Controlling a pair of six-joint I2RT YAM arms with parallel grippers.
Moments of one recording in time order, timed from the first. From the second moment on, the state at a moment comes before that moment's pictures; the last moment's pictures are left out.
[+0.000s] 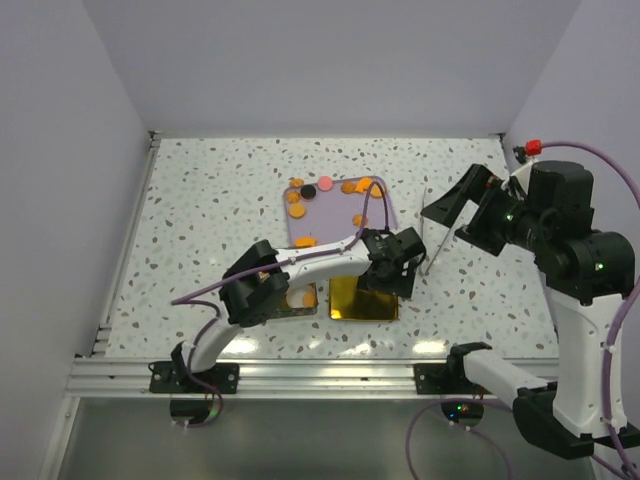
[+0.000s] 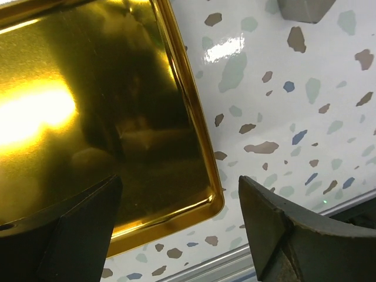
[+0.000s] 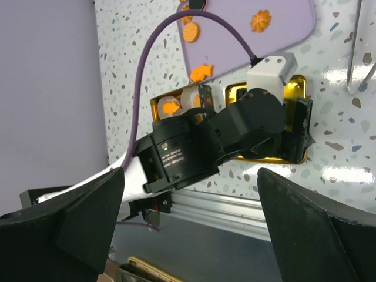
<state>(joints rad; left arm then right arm) -1.11 2.22 1.86 -0.81 -0.07 -0.86 0.15 1.05 1.76 -1.33 -0.26 0.69</state>
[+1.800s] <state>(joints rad) -0.81 1.13 1.19 -0.09 0.43 -1.00 0.27 1.04 1.41 -0.40 -0.65 1.23</state>
